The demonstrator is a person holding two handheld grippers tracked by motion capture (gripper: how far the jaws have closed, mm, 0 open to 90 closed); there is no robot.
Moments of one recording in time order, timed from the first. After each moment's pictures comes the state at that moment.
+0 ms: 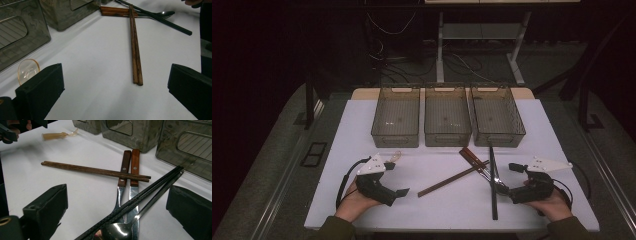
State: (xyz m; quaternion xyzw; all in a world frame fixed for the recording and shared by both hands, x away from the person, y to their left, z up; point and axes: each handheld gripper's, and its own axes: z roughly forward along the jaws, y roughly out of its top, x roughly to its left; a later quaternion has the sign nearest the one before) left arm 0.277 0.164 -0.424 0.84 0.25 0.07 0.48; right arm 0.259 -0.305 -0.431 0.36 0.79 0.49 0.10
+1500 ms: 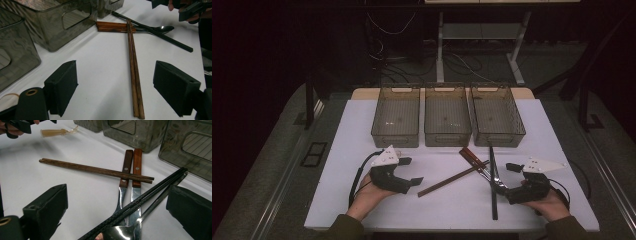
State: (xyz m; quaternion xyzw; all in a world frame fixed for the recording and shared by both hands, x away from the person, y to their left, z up) left arm 0.296 0.129 -0.420 0.83 0.24 0.07 0.50; right arm 0.261 -0.296 -0.435 0.35 0.80 0.48 0.11
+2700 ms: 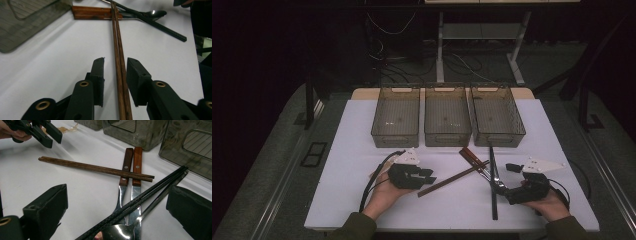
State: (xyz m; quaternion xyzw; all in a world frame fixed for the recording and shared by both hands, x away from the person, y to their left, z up) left arm 0.305 0.088 -0.434 0.87 0.21 0.01 0.45; right arm 0.261 -0.297 -0.435 0.35 0.80 0.48 0.11
